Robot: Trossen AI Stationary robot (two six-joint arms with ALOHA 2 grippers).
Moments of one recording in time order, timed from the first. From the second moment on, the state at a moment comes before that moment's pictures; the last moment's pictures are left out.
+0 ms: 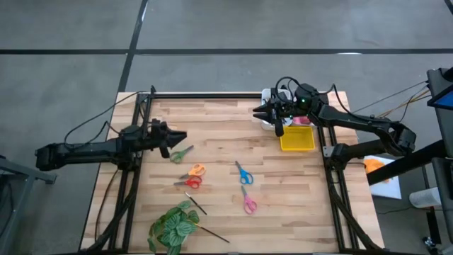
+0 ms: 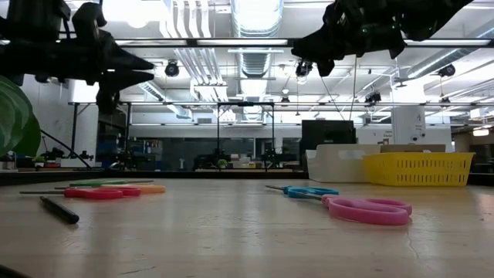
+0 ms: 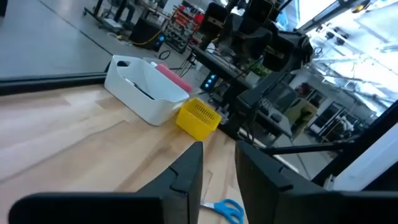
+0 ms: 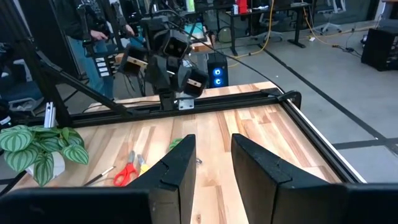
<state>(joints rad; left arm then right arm) 0.23 0.47 0.10 0.33 -0.01 -0.56 -0.54 1.19 0.73 0.32 -0.55 0.07</state>
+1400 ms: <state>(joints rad) -0.18 0.95 0.80 -0.34 0.04 -0.06 -0.54 1.19 0.73 0.32 -0.55 0.07</state>
